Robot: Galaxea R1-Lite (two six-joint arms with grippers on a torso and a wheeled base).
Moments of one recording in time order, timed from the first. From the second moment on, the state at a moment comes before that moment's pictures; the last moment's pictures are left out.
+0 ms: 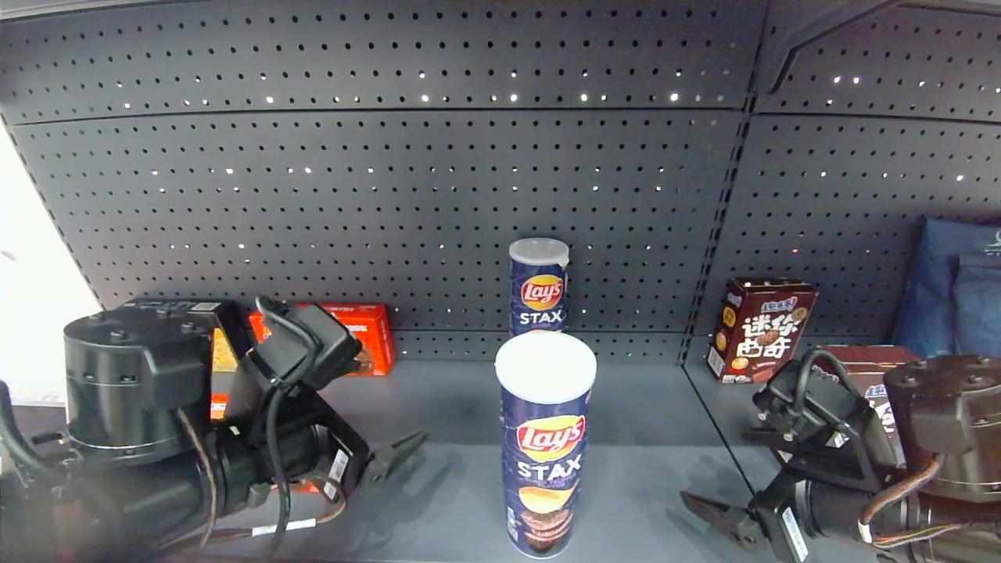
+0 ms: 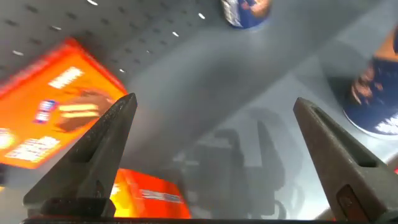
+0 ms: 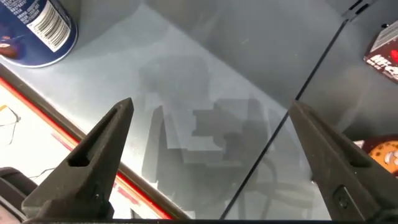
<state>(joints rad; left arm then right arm) -0.49 1.47 -0.52 -0.54 -0.01 0.24 0.61 1.40 -0.48 -0.36 -0.07 -0.13</state>
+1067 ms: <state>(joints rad) -0.65 1.63 -0.60 -0.55 -0.04 0.22 0.60 1.40 -0.46 -0.36 -0.07 -0.13</state>
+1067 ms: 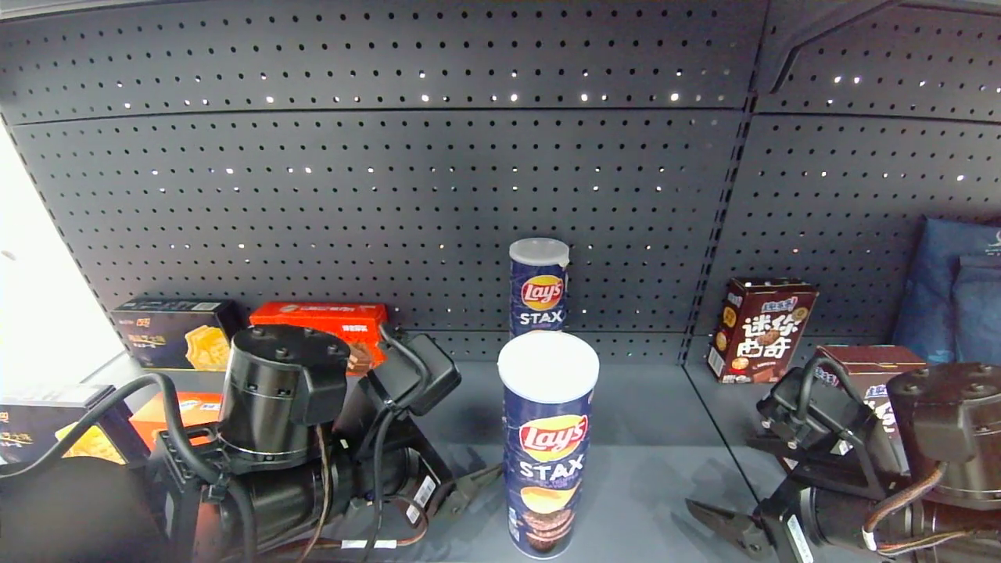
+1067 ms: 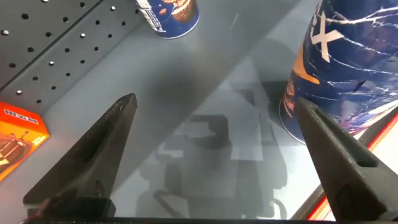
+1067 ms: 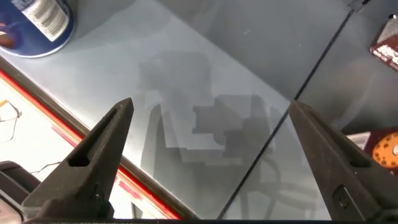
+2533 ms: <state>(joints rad) -0.18 1.14 -0.57 -0.59 -0.03 0.10 0.25 0.84 -0.39 -0.35 -0.14 -0.10</state>
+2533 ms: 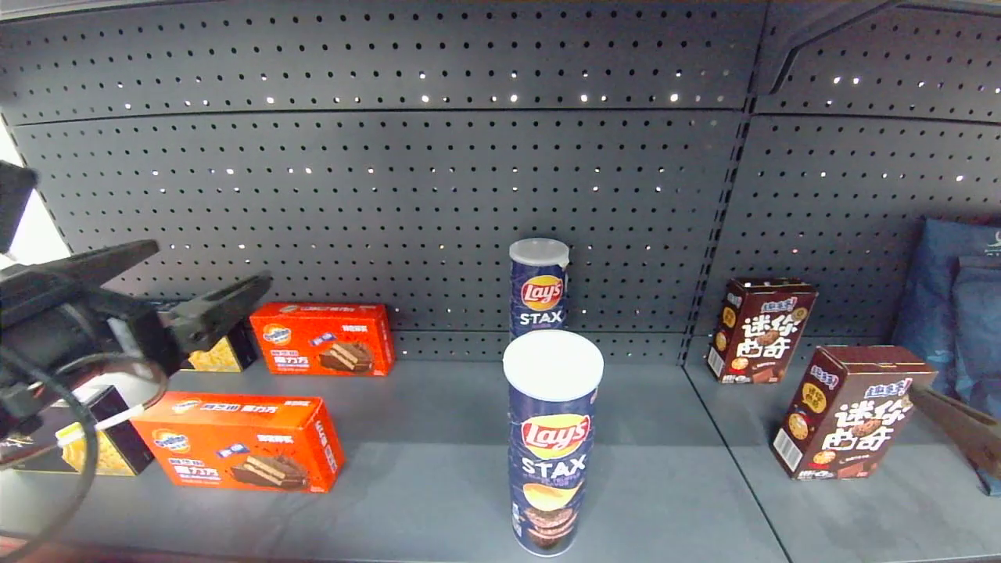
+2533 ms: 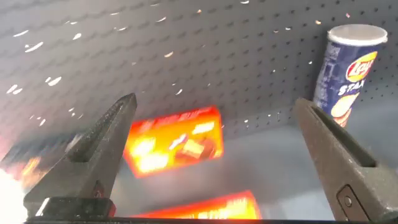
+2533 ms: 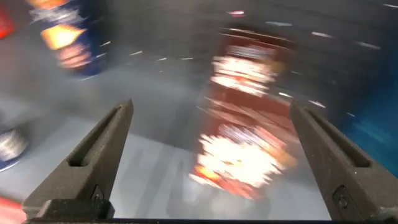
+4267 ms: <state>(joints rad) -0.12 0.08 0.00 0.00 -0.09 0.06 0.00 0.00 -0.01 0.00 0.01 -0.04</state>
